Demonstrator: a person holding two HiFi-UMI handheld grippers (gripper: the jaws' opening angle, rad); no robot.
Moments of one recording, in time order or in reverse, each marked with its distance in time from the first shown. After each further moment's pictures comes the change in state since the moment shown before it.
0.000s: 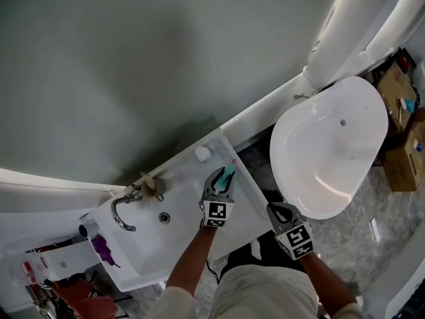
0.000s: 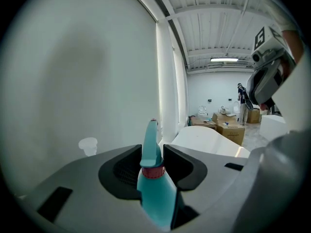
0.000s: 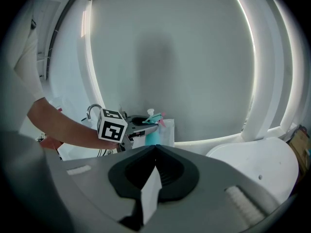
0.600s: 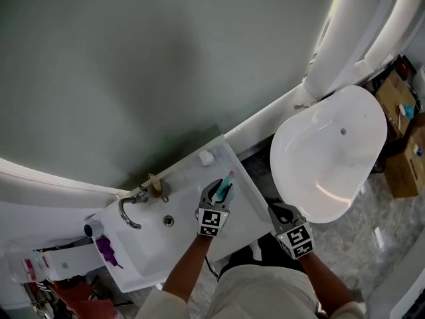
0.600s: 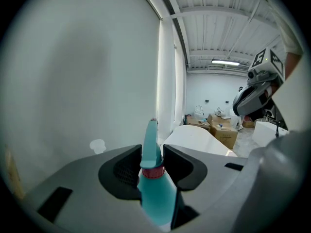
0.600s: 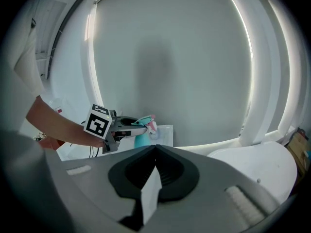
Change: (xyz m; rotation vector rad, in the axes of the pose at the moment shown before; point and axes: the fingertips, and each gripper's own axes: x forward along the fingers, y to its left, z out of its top) left arm -0.045 -0.004 0.018 -0.047 0.072 -0.049; right arm -0.018 0.001 0.015 -0.018 -0.058 -0.017
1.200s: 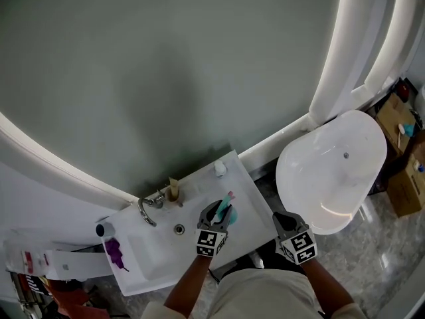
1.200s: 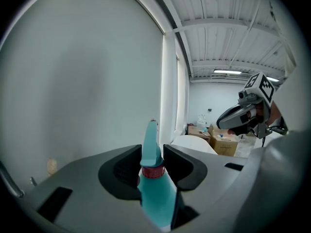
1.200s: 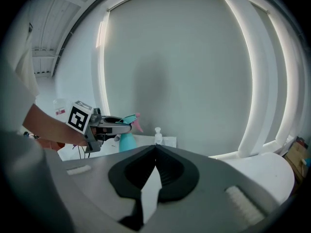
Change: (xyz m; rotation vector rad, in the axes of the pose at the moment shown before) left arm -0.119 -0.012 0.040 -0.047 -0.079 0.040; right arm -0.045 0.042 0.026 -0.055 -0.109 -0.006
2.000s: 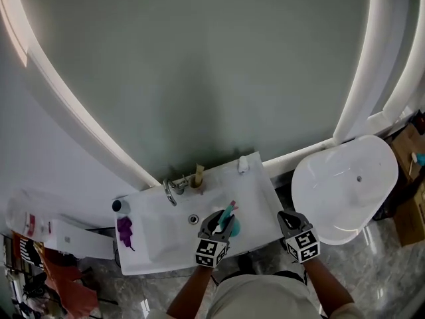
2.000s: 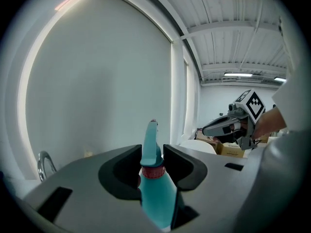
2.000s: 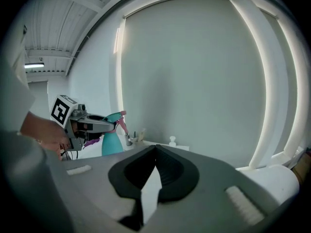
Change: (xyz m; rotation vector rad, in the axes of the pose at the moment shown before) left arm -0.135 -0.019 0.020 -0.062 -0.039 0.141; right arm -0.024 0.061 0.025 -0.087 -0.081 0.096
